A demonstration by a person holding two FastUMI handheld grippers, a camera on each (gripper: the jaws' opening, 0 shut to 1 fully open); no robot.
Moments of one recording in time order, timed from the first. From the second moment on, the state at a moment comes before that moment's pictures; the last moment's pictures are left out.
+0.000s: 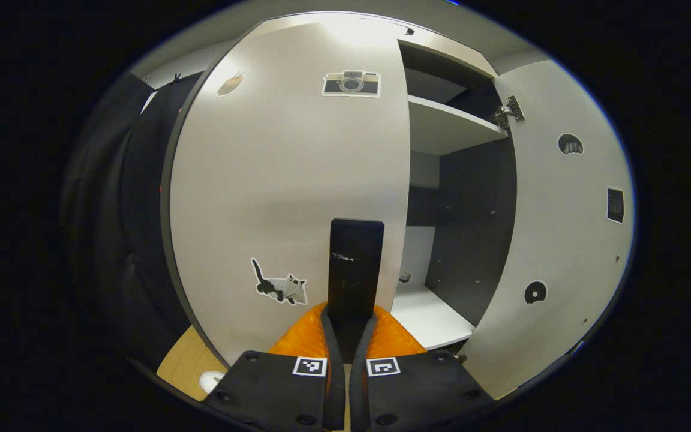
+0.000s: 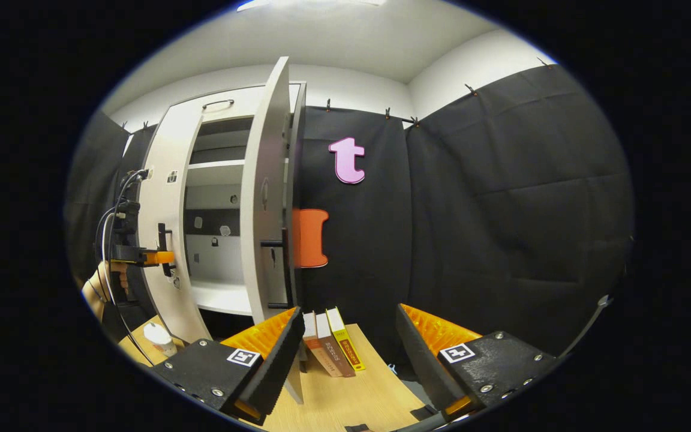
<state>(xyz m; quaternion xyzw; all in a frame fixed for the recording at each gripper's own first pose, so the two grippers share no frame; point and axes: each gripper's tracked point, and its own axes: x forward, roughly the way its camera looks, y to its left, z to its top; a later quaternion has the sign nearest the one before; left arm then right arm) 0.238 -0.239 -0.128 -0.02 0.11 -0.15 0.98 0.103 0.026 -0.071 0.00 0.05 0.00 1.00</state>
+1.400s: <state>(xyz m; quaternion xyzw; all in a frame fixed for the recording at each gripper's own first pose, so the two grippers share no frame) 0.197 -0.191 -0.126 -0.04 0.10 -0.14 0.98 0.079 0.137 -0.054 0.01 0.03 0.08 1.00</state>
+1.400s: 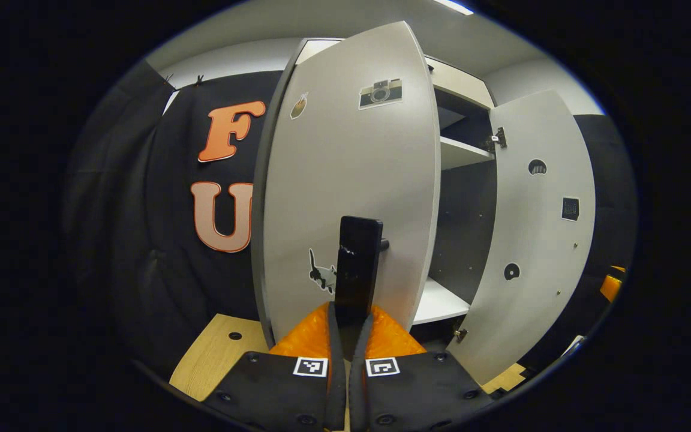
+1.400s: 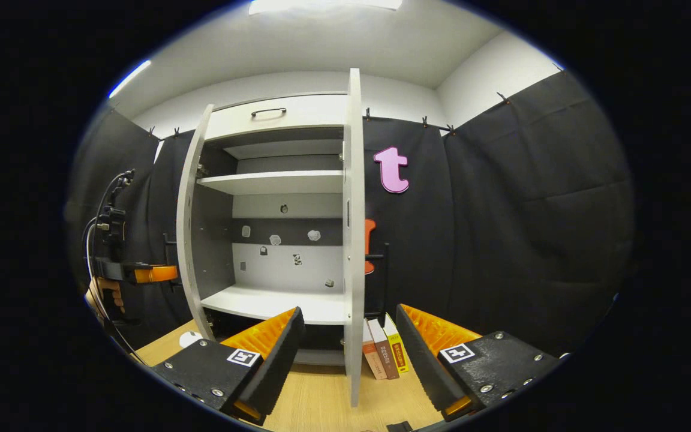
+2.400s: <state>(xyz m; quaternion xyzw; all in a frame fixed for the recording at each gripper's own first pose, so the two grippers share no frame) 0.193 -0.152 -0.121 -0.03 0.08 -0.11 0.99 0.086 0.201 -0.052 0.00 0.02 0.09 1.00</state>
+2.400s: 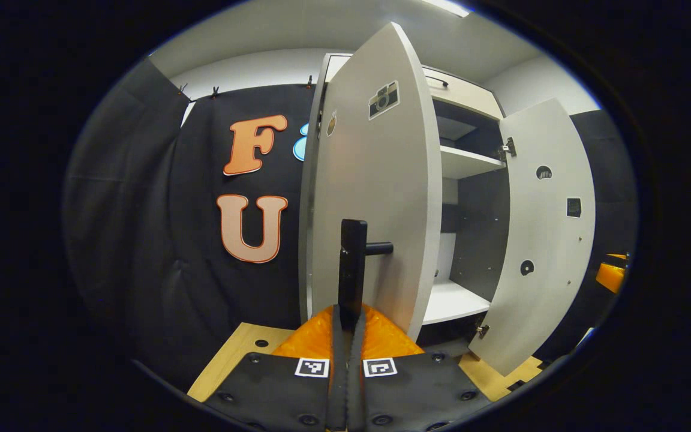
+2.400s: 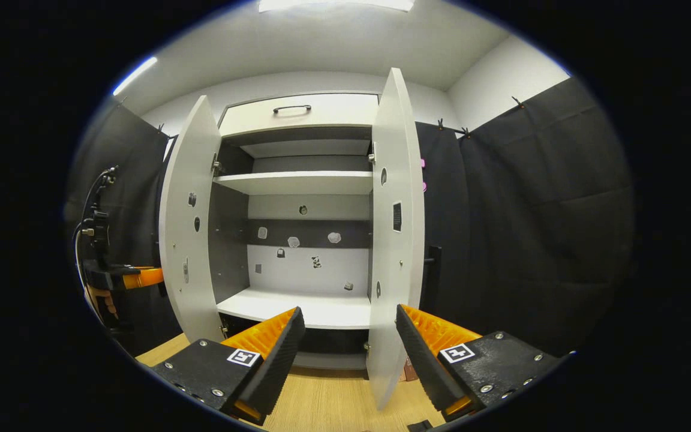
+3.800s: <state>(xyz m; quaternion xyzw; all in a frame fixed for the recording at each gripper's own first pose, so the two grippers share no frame) 0.154 -0.086 -0.074 -0.02 0.07 -0.05 1.00 0.115 0.219 -0.031 -0.01 0.03 0.09 1.00</state>
